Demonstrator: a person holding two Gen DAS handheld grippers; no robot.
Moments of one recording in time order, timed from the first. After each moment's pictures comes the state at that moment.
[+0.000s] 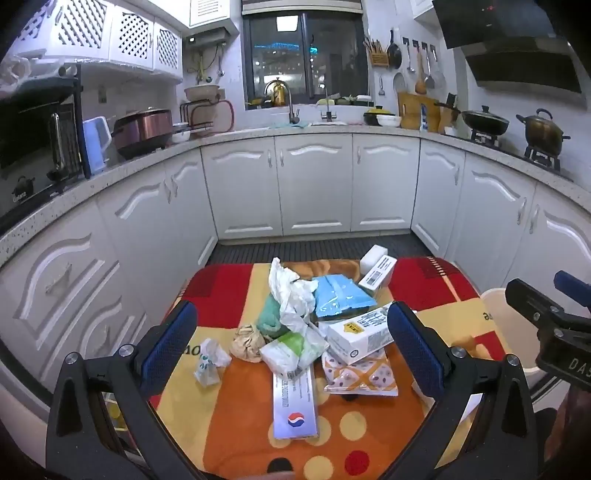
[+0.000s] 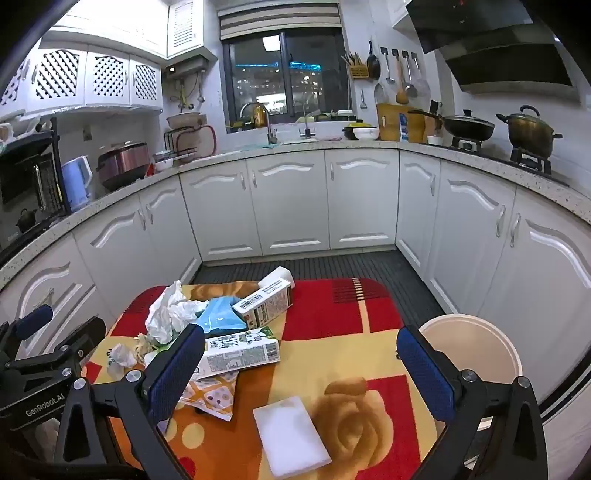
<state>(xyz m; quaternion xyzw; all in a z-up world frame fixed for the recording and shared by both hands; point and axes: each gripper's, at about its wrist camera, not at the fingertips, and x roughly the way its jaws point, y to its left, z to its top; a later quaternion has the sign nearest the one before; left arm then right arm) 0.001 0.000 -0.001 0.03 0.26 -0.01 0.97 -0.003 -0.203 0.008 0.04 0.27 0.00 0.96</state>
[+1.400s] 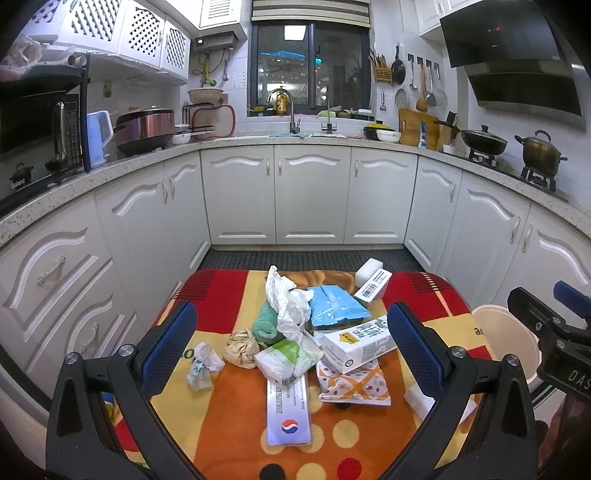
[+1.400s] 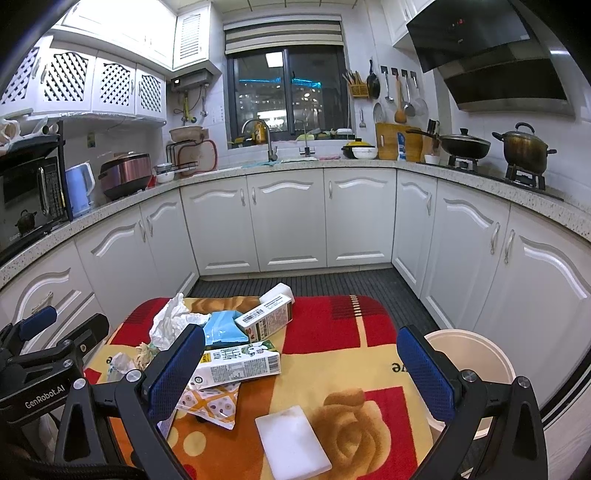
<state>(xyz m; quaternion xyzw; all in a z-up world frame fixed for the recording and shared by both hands) -0.004 0.009 0.002 0.00 0.23 -0.02 0.97 -0.016 -0.196 0.016 0.02 0.23 -0.01 0.97</state>
